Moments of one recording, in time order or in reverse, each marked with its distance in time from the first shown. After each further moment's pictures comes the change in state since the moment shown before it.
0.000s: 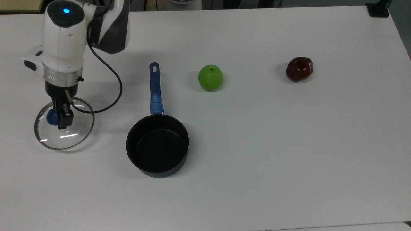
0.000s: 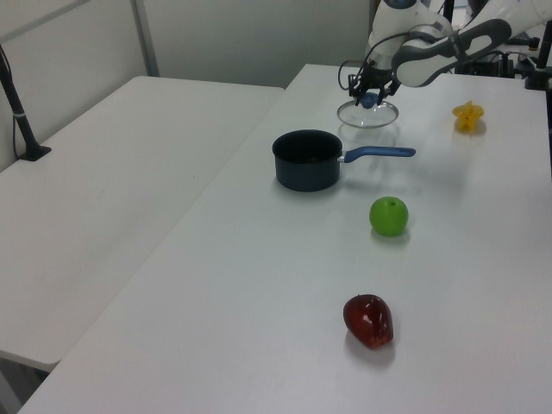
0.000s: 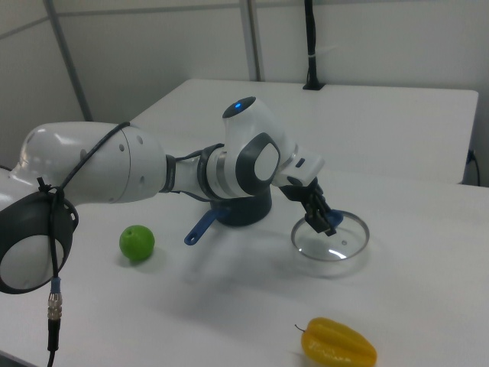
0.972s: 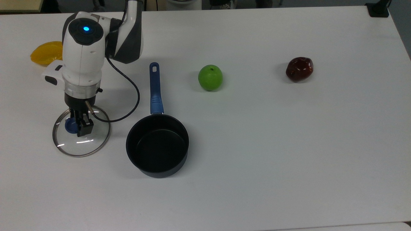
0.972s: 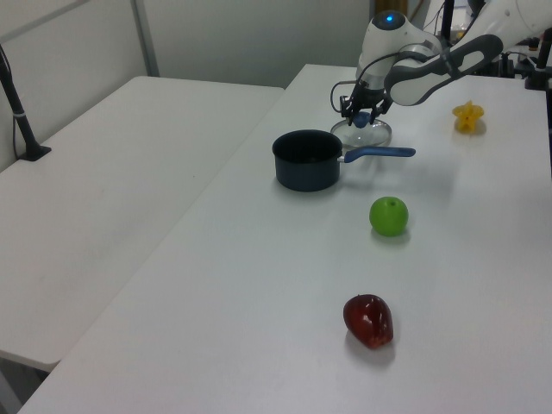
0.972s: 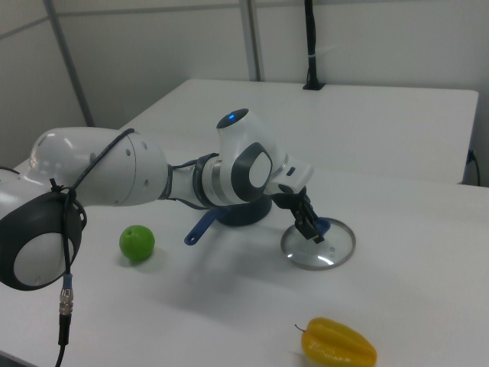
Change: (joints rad) arm 0.041 0.044 0.000 -0.003 -0.014 0.007 0.000
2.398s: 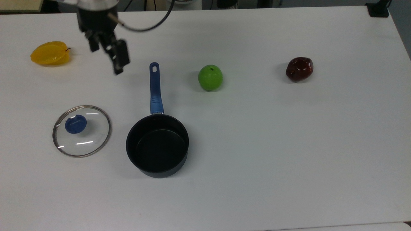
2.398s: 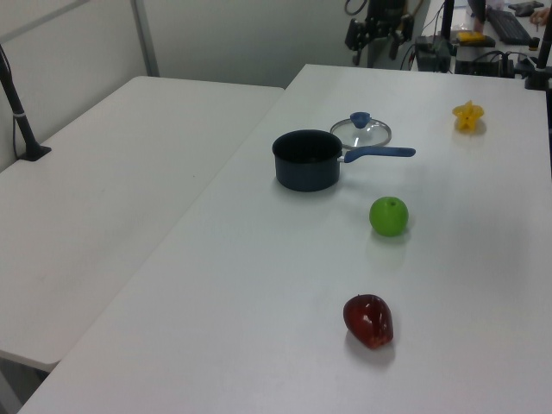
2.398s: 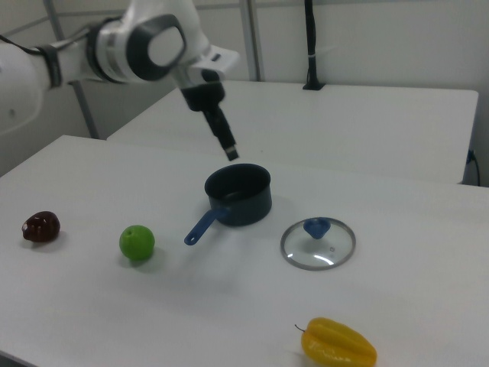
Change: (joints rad) arm 0.142 -0.408 0.005 0.030 0.345 -0.557 -0.400
